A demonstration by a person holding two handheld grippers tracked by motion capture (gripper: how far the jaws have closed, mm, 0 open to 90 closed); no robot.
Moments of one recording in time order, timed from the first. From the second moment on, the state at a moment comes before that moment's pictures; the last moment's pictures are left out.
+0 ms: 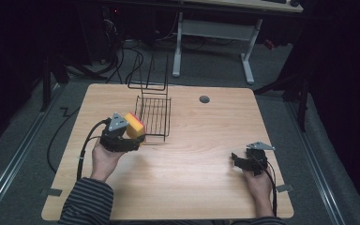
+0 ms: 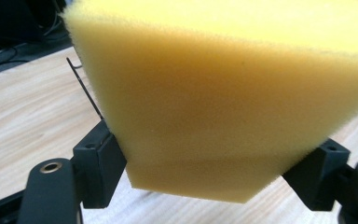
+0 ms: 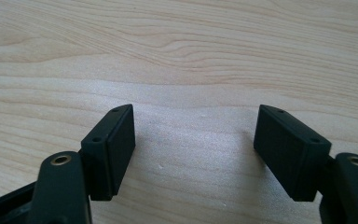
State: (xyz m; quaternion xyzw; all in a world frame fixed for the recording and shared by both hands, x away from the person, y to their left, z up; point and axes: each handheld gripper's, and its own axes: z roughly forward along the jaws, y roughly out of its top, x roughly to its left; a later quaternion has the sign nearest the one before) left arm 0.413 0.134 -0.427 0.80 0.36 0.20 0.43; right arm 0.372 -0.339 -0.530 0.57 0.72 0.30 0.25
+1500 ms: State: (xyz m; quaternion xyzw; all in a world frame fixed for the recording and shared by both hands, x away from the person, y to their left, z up) left arm 0.508 0.094 -0.449 0.79 0.41 0.21 0.41; right arm 0.372 -0.339 -0.530 0.57 0.72 0.30 0.25
